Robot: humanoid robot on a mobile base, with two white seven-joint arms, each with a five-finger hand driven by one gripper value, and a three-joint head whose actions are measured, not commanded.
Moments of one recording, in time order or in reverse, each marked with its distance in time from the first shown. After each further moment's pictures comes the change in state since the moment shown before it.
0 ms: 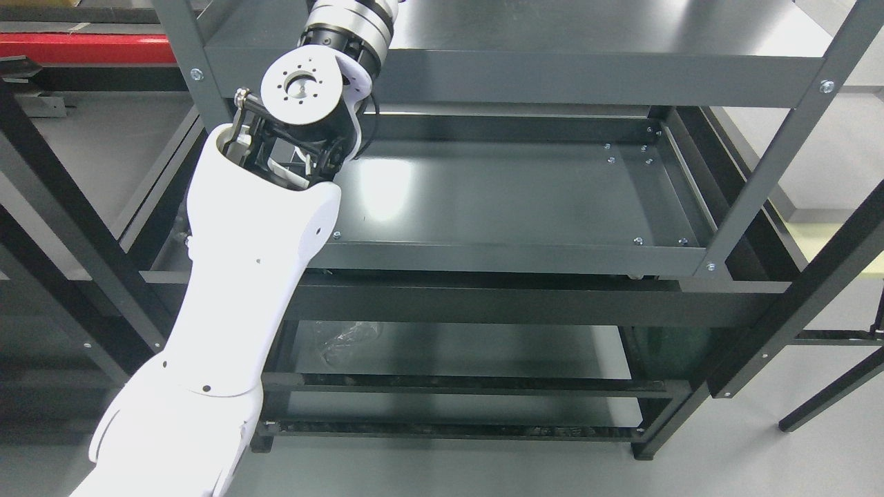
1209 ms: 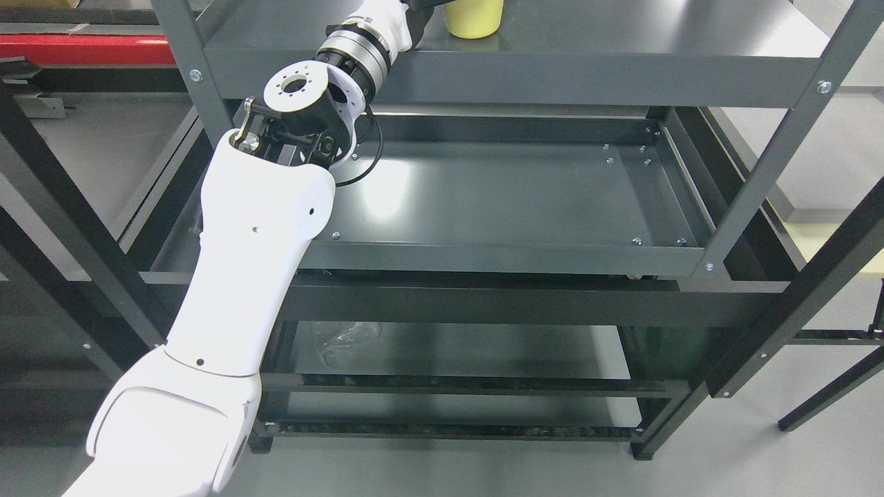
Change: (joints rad) left arm -0.020 -0.001 0.029 0.251 0.229 -0.039 -0.147; right arm 0.000 0.000 0.000 0.000 0.000 0.000 0.000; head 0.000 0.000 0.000
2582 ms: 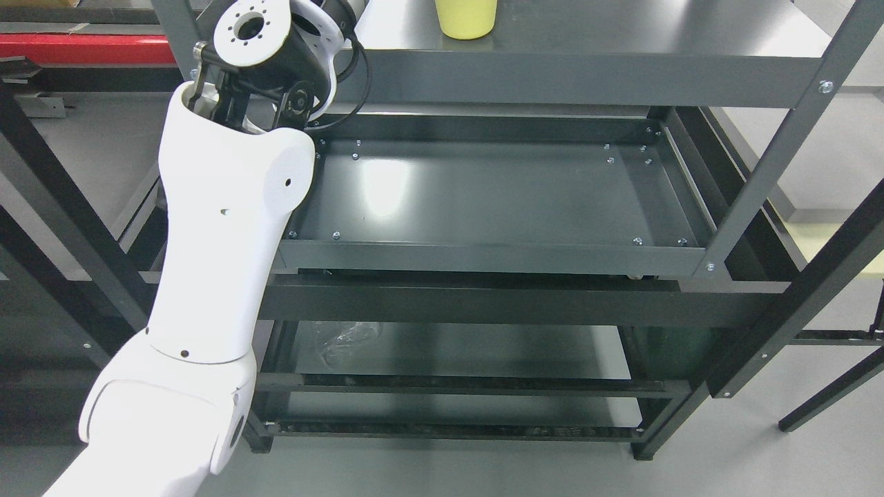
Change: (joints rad) left arm -0.057 0.000 0.053 -0.206 -0.068 -0.019 -0.063; right arm 0.000 0.000 0.000 0.000 0.000 0.000 0.000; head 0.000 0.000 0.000
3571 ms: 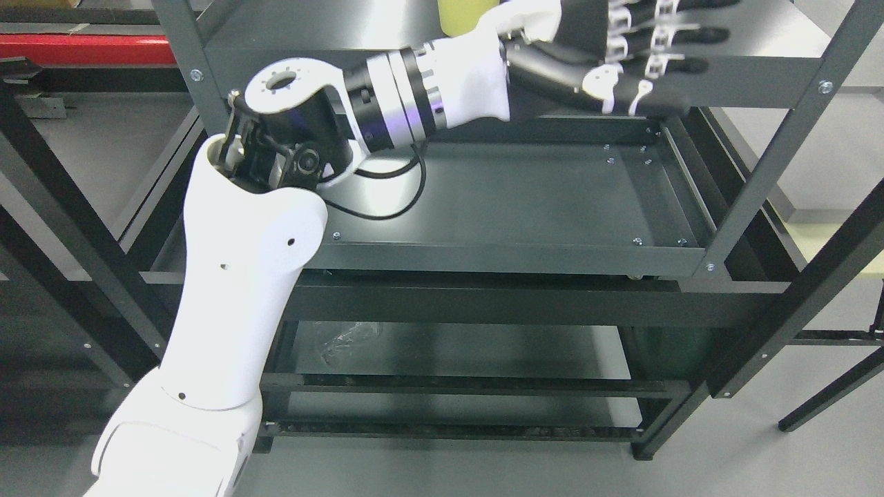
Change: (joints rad) left arm 0.161 0.000 -0.076 -0.163 0.268 0.311 -0.636; right arm 0.000 0.000 0.000 0.000 0.000 0.000 0.000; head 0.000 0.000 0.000
